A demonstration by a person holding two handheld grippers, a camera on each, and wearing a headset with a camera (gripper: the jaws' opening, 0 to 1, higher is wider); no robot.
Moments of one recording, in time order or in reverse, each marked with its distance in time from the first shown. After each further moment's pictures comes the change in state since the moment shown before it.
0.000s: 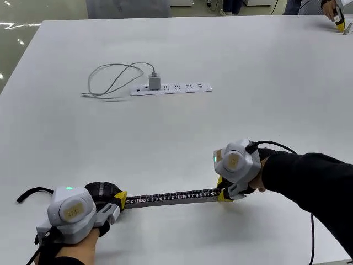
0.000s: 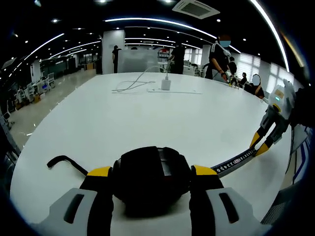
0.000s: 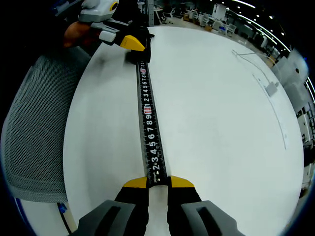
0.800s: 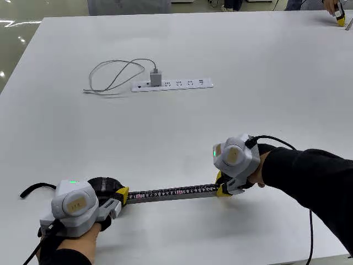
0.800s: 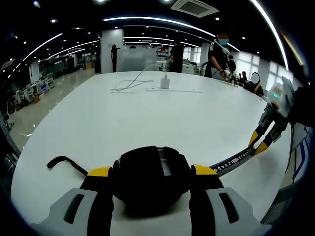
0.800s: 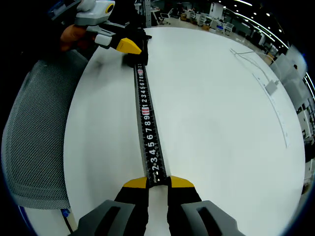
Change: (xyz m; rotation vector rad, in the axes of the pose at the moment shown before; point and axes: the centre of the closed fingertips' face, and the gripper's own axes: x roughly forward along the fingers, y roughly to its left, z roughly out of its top) left arm -0.001 -0.001 -0.002 0.010 0.010 -0.006; right arm 0.003 0.000 0.007 0.041 -0.002 0.003
